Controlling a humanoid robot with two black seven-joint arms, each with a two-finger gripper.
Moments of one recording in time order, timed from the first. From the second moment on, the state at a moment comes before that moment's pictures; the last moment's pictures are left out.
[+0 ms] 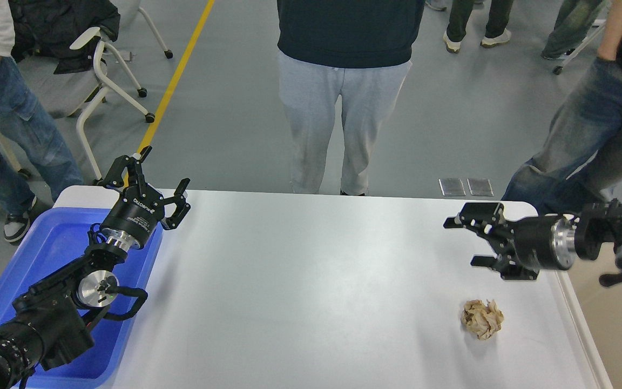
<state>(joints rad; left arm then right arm) -0.64 0.30 -0.66 -0.46 0.07 -0.60 -0.60 0.82 -0.85 0.37 1.33 -0.57 0.39 -0.22</state>
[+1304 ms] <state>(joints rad) -0.64 0.30 -0.66 -0.46 0.07 -0.60 -0.60 0.73 -0.71 0.19 1.16 -1.04 0.31 -0.20</state>
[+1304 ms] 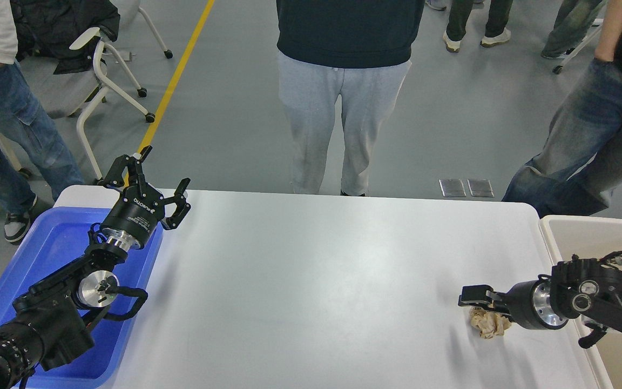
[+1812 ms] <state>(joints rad) -0.64 0.30 -0.66 -0.46 0.07 -0.60 -0.60 0.72 -0.68 0.18 1.12 -1.06 0.30 -0.17</state>
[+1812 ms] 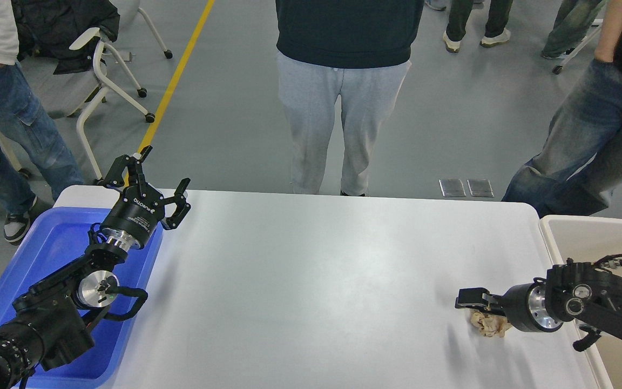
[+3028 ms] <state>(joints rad) -0.64 0.30 -0.66 -0.46 0.07 -0.60 -0.60 0.72 -0.64 0.10 1.02 -1.14 0.23 -0.05</state>
